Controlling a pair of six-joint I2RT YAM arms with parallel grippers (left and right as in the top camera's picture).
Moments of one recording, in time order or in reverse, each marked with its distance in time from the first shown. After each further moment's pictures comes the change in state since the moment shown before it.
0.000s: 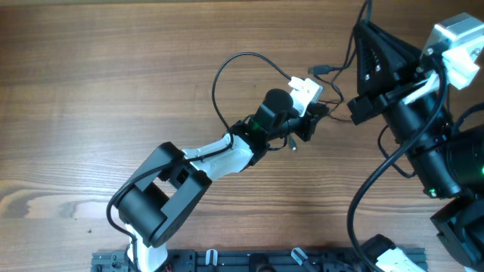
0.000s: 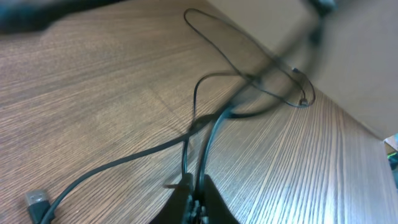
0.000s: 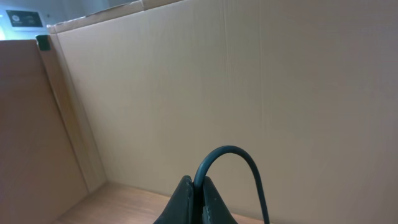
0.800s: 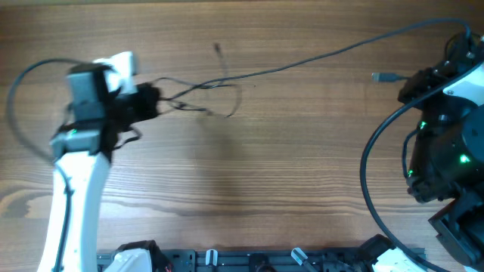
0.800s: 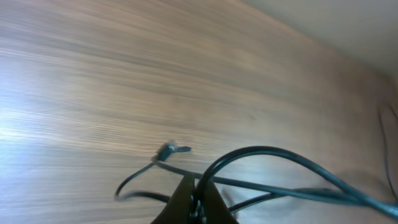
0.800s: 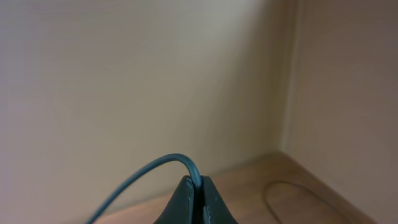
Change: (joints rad) left arm 0.885 -0.682 0.004 -1.144 0.059 0.077; right arm 0.001 0.003 0.000 -0.179 0.856 0.000
